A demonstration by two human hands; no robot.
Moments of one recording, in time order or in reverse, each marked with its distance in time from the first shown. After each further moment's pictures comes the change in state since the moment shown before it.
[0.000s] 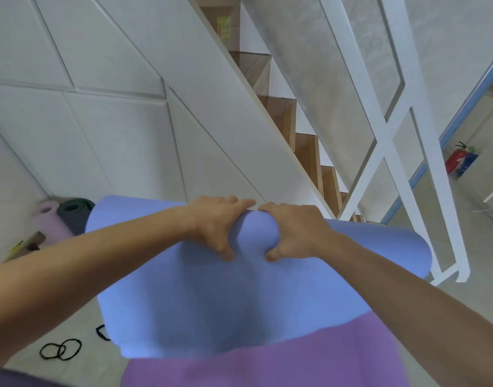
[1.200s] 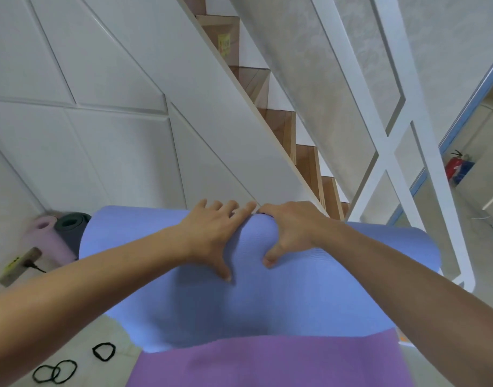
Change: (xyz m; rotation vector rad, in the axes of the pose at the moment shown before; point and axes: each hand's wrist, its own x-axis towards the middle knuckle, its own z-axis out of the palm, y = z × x) left_hand -0.002 -0.024 0.007 0.185 0.203 0.036; right_hand 0.036 -0.003 -0.036 0.040 -0.130 -0.039
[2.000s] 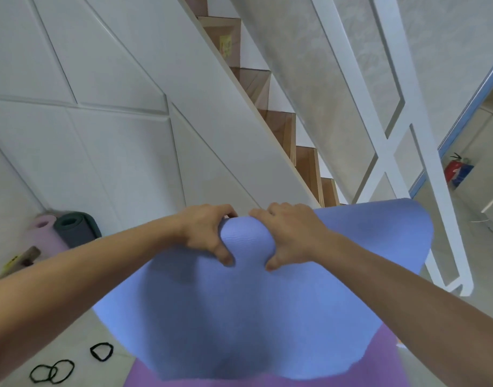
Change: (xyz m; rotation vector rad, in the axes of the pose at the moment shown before) left_hand 0.007 -0.021 -0.003 -0.577 -0.159 -0.161; right_hand -0.002 -0.006 0.016 -0.304 0.102 -0.065
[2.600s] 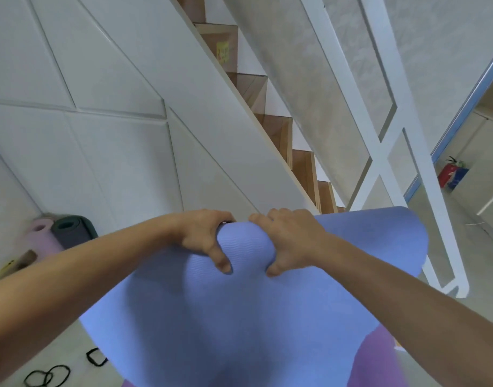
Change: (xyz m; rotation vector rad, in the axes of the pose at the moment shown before) left_hand -0.005 0.009 -0.007 -0.068 -0.115 0.034; right_hand -0.012 0.002 -0.004 -0.008 -0.018 -0.022
